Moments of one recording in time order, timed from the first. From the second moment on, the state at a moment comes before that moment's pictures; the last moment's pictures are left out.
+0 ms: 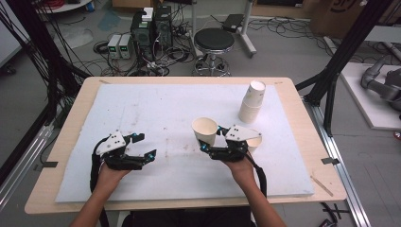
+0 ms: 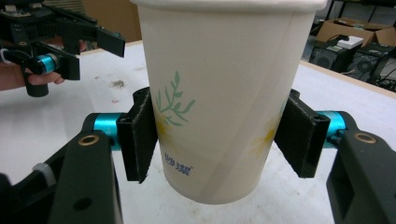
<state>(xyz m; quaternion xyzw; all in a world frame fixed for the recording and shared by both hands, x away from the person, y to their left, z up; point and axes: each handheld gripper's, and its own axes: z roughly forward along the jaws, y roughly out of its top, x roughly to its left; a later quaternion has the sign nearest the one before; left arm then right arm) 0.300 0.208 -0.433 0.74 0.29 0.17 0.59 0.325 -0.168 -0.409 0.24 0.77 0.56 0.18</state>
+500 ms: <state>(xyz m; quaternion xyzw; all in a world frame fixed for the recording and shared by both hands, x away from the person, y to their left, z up) 0.304 0.213 -0.431 0.74 0.29 0.18 0.58 0.346 -0.138 -0.407 0.25 0.78 0.55 0.18</state>
